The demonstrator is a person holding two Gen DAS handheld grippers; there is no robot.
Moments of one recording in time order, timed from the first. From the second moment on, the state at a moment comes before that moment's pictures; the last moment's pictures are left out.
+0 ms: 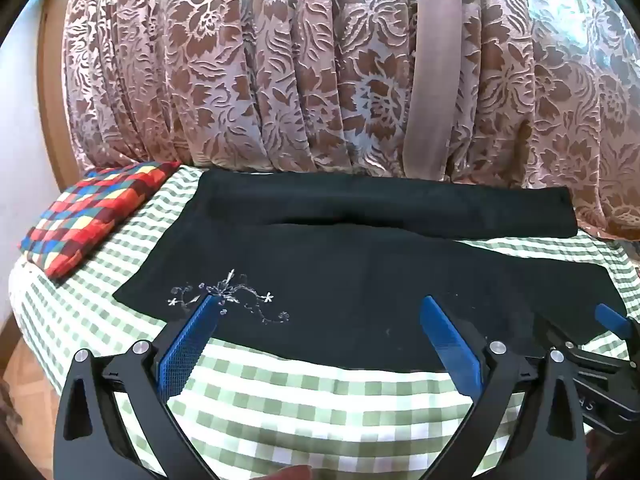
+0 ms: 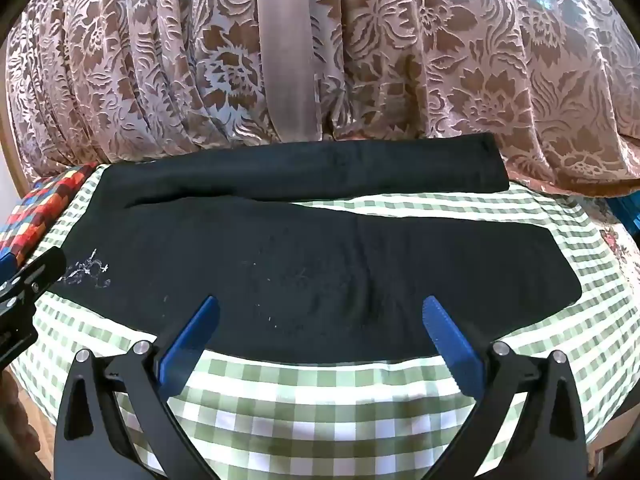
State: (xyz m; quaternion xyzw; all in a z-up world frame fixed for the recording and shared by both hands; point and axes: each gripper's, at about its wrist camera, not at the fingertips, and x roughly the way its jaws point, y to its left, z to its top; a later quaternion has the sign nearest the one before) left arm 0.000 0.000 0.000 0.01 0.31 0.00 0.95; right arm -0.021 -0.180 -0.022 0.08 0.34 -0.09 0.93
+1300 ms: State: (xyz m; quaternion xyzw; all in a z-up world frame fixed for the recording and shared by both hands) left arm -0.002 0.010 -0.009 0.00 0.32 0.00 0.95; right arm -0.029 -0.176 -0.026 0.08 0.34 -0.09 0.93
